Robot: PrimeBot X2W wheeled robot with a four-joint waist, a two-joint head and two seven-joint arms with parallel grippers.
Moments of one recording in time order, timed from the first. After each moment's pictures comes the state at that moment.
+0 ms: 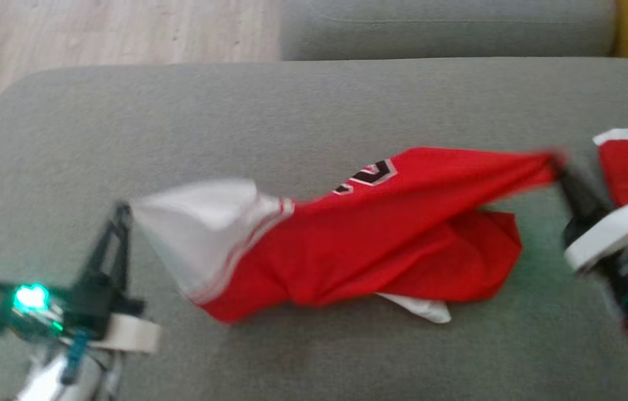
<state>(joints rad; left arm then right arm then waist) -0.17 0.55 -0.58 0.02 -0.29 0.42 -0.12 -0.29 -0.42 0.28 0.32 0.92 0.12 0.13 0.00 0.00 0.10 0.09</state>
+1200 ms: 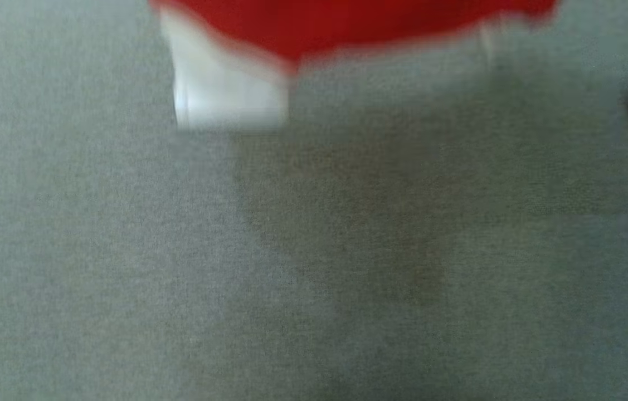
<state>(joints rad) -1.49 0.49 -0.49 0.52 -0.24 0.01 -0.25 -1.24 -0.49 0.29 0.46 0.62 0.12 0.08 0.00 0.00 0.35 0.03</state>
